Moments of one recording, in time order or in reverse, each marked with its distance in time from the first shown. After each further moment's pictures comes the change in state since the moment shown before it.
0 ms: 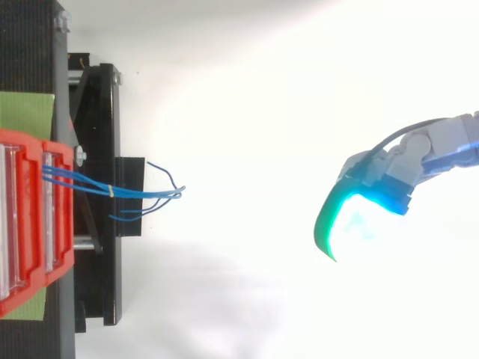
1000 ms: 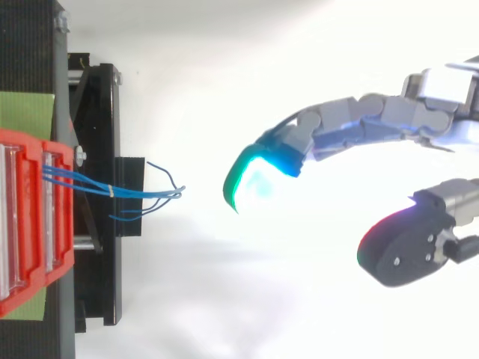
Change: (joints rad) arm -0.003 -0.136 -0.001 0.235 0.097 -0.069
